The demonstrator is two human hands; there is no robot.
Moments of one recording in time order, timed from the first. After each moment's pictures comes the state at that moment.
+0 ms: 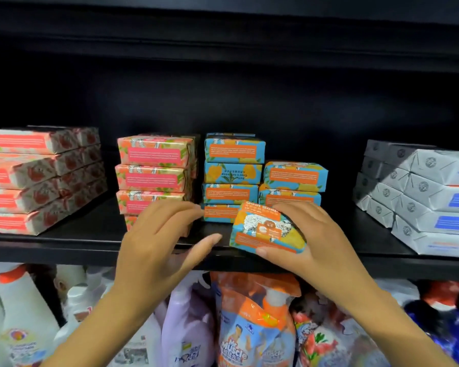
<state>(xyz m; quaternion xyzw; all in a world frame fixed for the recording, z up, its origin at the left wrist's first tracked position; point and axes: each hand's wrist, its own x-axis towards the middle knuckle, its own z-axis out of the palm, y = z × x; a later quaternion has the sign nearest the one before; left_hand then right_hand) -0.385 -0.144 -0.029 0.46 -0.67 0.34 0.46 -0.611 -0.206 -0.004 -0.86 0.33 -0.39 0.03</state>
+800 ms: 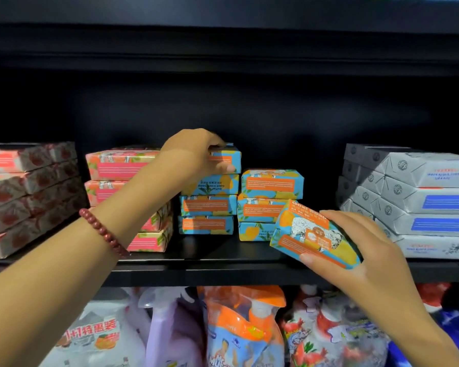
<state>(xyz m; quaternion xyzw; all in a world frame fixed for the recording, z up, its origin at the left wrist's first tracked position) -0.423 -0.241 0.110 0.68 -0.68 0.15 0.22 -0.679 -0.201 -0.010 -0.78 0.37 -0.51 0.06</state>
